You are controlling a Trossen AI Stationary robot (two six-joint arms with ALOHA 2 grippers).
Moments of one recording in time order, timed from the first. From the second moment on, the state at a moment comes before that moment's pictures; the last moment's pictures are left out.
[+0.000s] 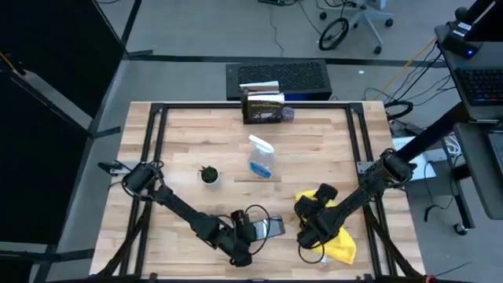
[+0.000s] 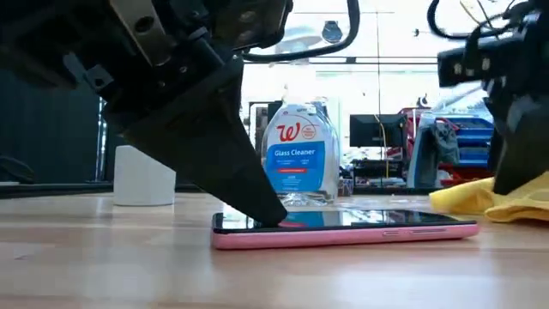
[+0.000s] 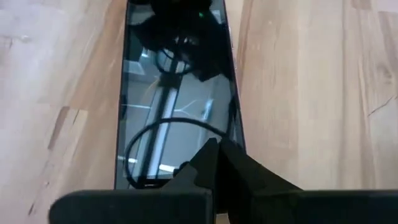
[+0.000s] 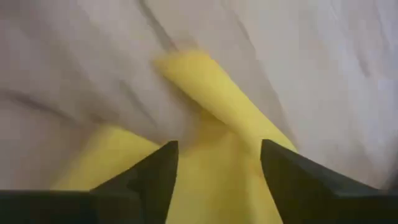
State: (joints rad) left arm -0.58 2.09 1.30 -0.19 -0.39 -0.61; right arm 0.68 1.85 1.15 -1.11 0.51 1.24
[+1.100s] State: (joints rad) left arm -0.59 1.82 1.30 -0.33 -0.45 -0.32; right arm 0.70 1.74 1.15 -0.33 0.44 0.43
